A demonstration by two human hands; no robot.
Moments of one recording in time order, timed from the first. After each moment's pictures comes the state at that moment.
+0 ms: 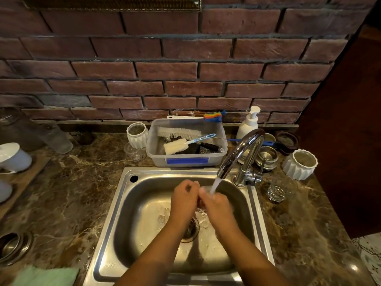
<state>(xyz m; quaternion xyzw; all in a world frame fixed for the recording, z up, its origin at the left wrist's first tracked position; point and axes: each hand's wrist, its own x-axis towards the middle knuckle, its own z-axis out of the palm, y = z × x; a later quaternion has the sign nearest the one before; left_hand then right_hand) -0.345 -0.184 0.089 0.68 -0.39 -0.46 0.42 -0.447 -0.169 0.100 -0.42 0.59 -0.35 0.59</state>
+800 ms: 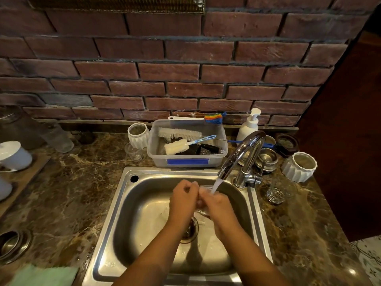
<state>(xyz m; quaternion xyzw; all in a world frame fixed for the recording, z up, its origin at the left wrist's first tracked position) -0.341 -0.182 0.084 0.68 -0.40 -0.44 0.43 -0.447 -0.173 0.103 -0.38 0.58 -0.35 0.63</state>
